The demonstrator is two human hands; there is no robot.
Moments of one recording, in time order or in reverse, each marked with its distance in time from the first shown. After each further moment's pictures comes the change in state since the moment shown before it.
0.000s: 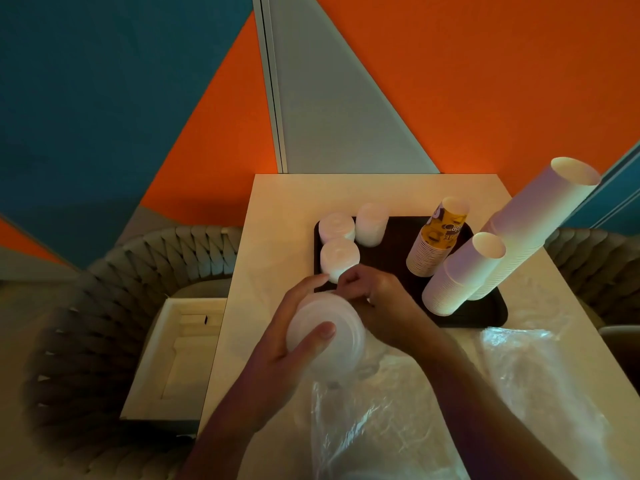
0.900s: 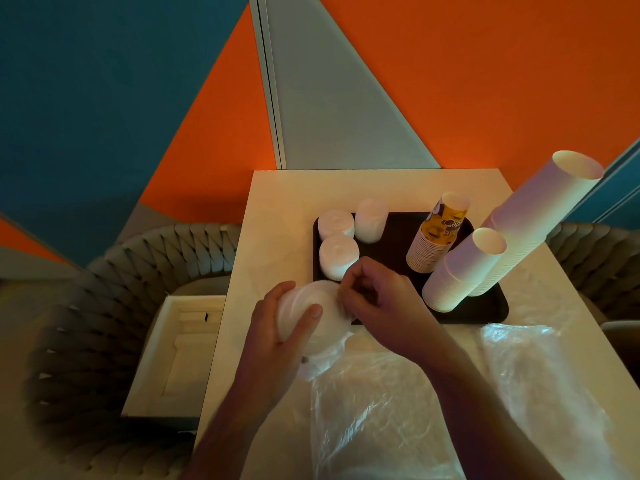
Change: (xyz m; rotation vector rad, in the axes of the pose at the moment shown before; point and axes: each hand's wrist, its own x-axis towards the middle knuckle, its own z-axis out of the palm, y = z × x) left_hand 0.012 -0.019 0.002 0.164 0.283 -0.108; right_hand -0.014 -0.043 -0.017 0.260 0.099 0.242
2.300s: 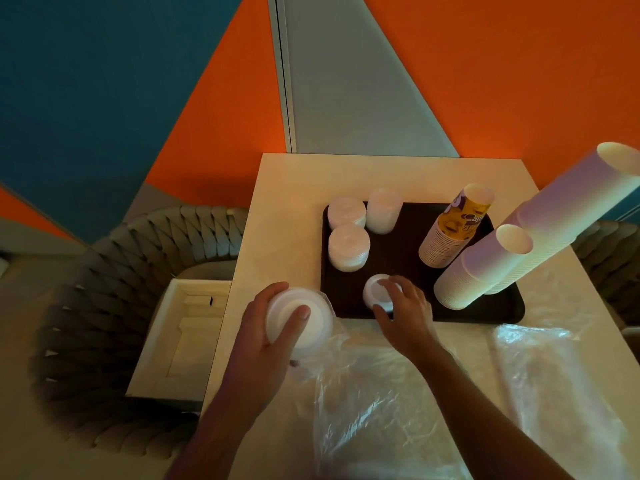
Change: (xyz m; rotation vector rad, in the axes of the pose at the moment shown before) left_hand 0.001 -0.014 -0.015 0.052 0.055 -0.058; right_hand 0.012 0.162 0.032 -0.614 0.084 0.272
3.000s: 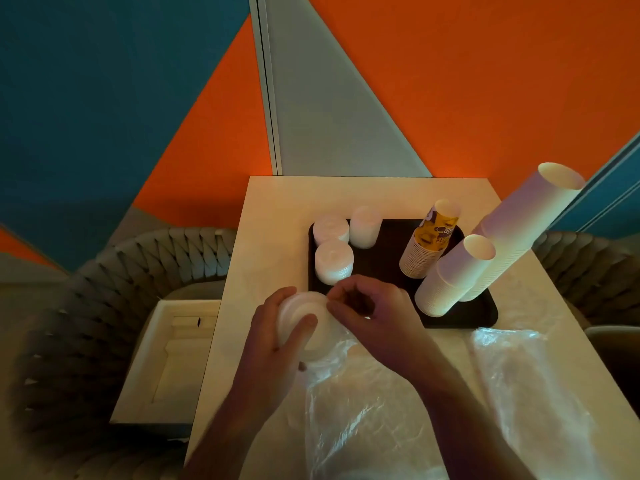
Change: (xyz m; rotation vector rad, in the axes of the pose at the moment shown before) left_hand -0.007 0.009 0.012 -0.096 -0.079 0.096; right_hand -0.059 -0.113 -0.115 0.625 -0.007 -0.234
